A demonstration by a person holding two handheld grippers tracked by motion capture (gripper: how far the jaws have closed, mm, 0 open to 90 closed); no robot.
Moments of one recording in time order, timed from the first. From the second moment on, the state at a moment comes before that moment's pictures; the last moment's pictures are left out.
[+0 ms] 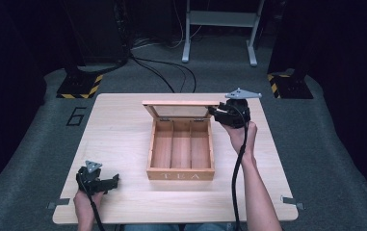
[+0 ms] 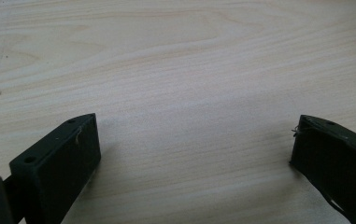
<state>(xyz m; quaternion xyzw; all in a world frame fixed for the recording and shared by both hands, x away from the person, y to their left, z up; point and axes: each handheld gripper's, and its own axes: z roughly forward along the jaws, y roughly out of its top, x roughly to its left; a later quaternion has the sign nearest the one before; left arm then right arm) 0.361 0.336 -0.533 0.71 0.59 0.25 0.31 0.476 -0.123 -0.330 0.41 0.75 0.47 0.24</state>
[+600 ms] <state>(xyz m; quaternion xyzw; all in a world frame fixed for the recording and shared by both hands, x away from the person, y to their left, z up) 0.361 0.336 -0.533 0.71 0.59 0.25 0.31 0.476 -0.123 -0.330 0.41 0.75 0.47 0.24</state>
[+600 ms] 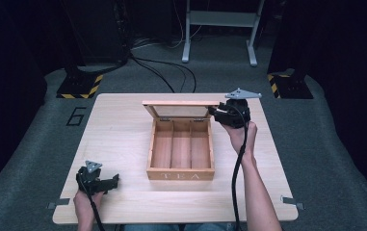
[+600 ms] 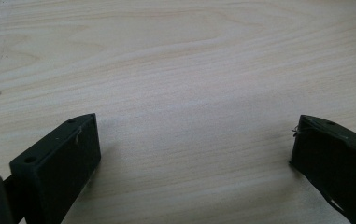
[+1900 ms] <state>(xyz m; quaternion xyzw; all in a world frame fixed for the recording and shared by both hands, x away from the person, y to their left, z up) 0.361 0.337 -0.532 0.71 0.58 0.25 0.30 0.431 -0.122 -0.364 0.39 0.77 0.46 0.23</state>
